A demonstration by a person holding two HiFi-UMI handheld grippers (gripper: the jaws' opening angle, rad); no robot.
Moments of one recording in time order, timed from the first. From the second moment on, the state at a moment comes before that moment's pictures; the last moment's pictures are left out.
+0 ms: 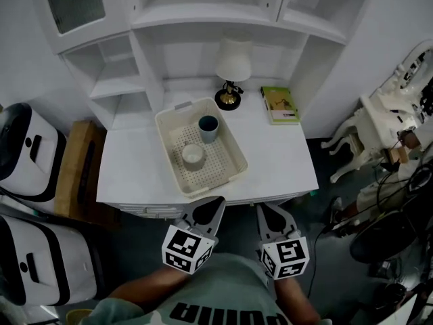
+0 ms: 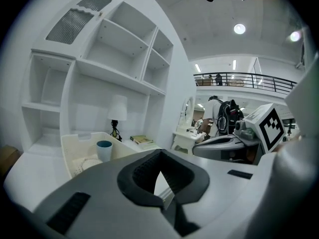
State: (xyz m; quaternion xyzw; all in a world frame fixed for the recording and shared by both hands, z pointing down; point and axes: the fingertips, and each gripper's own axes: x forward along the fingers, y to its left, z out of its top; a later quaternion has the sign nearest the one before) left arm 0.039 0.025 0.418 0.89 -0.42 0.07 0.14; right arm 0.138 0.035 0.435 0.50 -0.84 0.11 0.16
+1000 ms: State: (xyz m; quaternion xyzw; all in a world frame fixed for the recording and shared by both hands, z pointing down) left arm 0.085 0.121 0.433 0.87 -0.45 0.10 0.15; right arm 0.186 0.130 0.458 0.49 -0.85 0.13 0.16
